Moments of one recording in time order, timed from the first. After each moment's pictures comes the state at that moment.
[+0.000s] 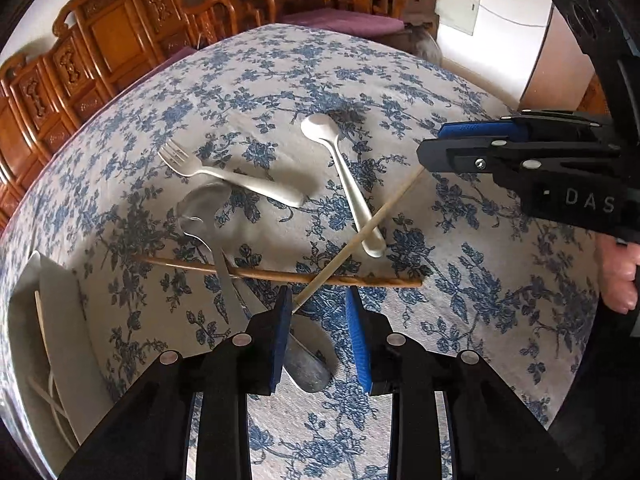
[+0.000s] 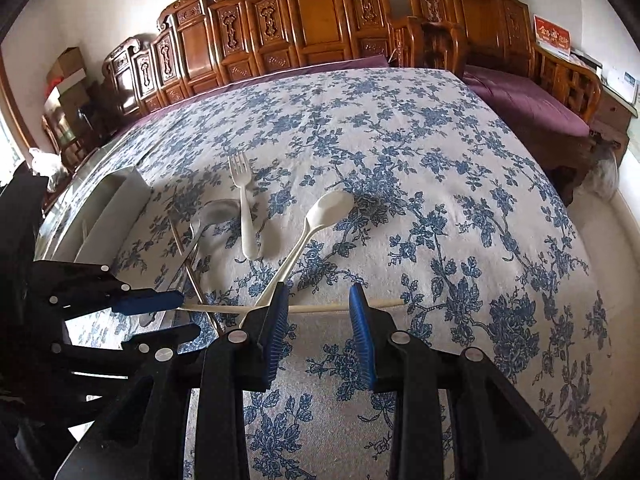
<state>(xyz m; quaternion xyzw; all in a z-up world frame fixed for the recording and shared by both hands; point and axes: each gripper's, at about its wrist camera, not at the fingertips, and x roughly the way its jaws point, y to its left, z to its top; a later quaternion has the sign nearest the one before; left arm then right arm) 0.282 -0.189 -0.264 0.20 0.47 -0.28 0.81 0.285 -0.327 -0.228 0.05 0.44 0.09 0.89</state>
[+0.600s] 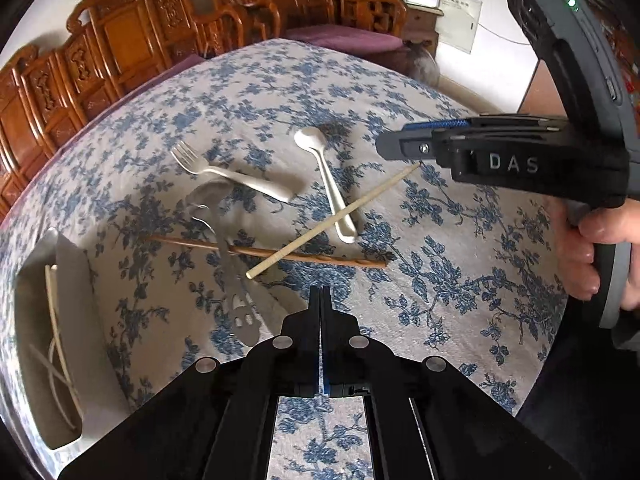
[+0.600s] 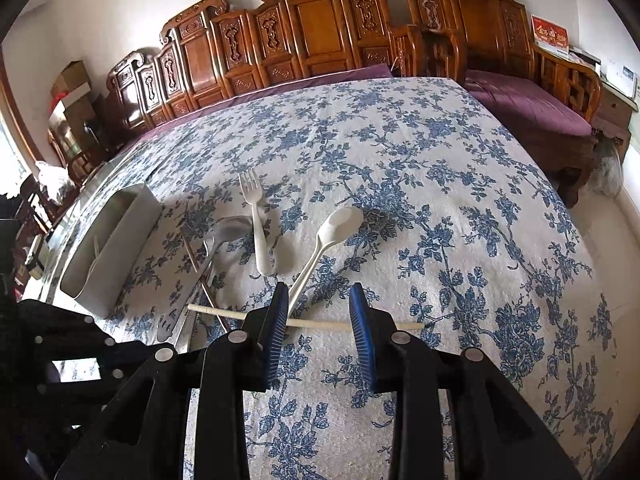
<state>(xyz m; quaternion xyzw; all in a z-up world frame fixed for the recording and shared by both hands) 0.249 -0.175 -0.241 0.17 0.45 -0.28 0.83 0.284 -0.325 -0.219 0.07 0.43 0.10 0.90</state>
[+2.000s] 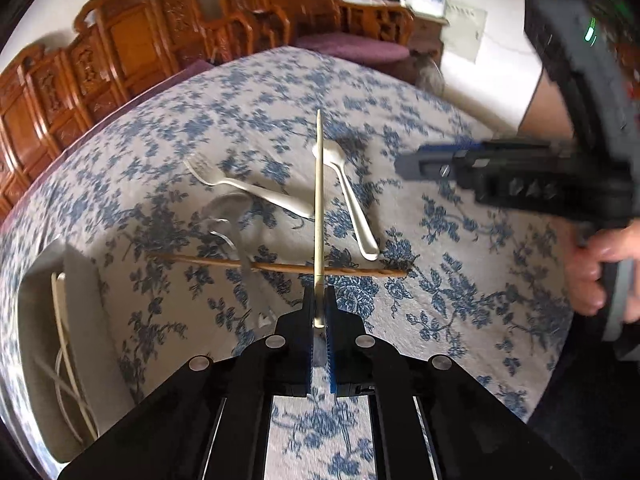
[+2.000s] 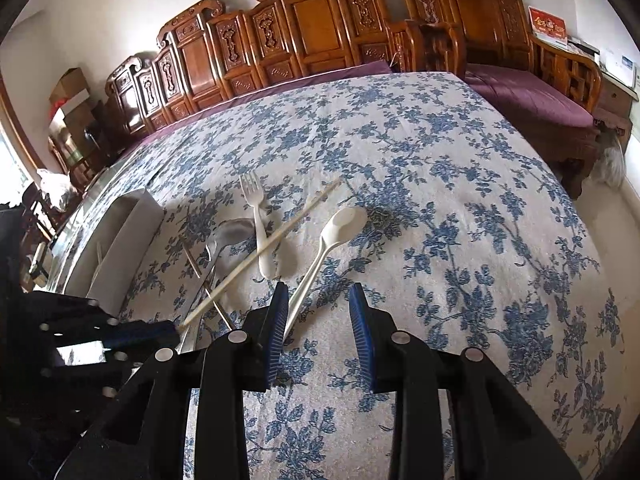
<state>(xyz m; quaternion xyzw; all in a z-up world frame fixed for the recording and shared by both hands) 0.262 -0.162 -0.236 0.15 0.44 -0.28 0.84 0.290 -0.324 -0.223 0.09 0.43 0.11 0.89</state>
